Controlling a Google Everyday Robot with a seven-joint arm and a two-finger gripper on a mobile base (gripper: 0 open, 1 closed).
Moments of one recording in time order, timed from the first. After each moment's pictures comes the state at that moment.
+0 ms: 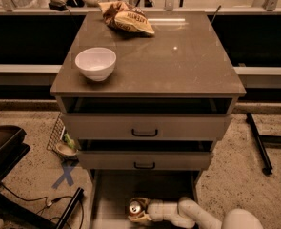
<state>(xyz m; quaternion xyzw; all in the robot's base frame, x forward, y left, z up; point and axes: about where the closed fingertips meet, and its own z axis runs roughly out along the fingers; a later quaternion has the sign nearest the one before) 0.474 0.024 0.180 -0.48 0.56 0.44 0.50</state>
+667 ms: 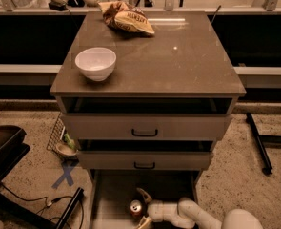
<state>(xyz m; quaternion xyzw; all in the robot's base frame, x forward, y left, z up) 0.473 0.026 0.180 -0.48 0.56 0.44 0.50</state>
